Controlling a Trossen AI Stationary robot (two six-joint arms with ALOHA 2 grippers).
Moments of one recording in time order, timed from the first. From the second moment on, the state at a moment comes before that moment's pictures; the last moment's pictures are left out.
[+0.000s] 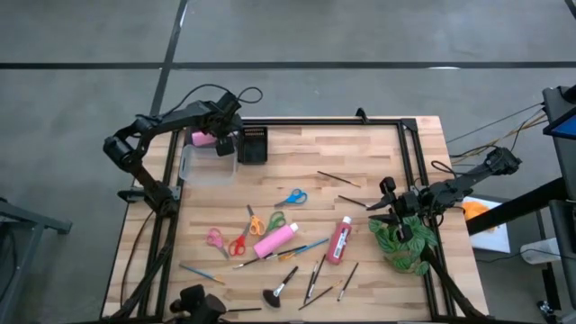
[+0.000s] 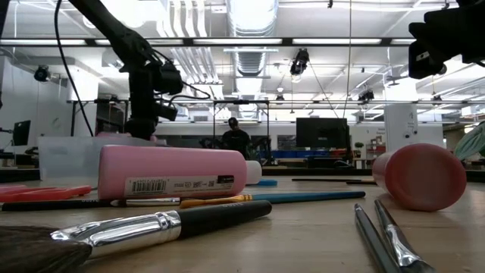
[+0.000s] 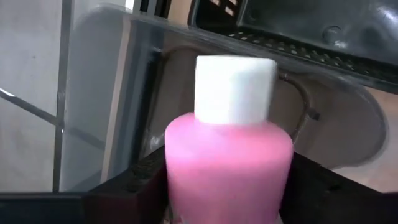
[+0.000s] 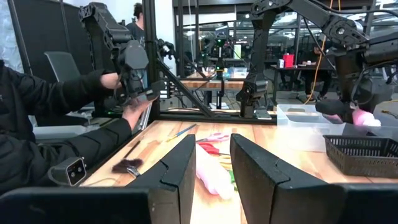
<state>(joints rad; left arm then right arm) 0.86 1.64 1.07 -0.72 -0.23 0.61 0.48 0.25 0.01 0.34 0.29 0.03</state>
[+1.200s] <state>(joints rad) 0.46 1.27 1.07 -0.74 -0.27 0.12 0.48 0.25 0.01 0.34 0.29 0.03</state>
